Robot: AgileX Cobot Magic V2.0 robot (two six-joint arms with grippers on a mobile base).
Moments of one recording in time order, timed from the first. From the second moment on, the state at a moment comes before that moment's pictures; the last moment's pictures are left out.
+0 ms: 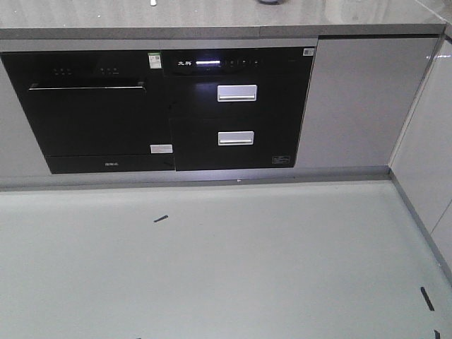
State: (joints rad) left arm -0.01 -0.01 0.02 0.08 0.19 -0.13; right arm -0.01 -0.01 0.03 -0.12 0.11 0.02
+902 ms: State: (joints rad) left arm -0.01 -0.01 0.02 0.08 0.19 -0.13; right arm -0.01 -0.01 0.03 -0.12 0.11 0.02
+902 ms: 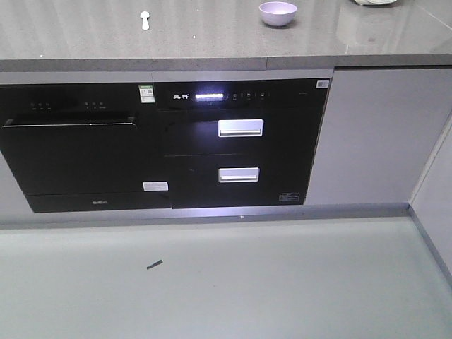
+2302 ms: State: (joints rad) left arm -0.01 -0.01 0.02 0.08 0.19 -0.13; right arm -0.01 -0.01 0.03 -0.12 0.11 0.02
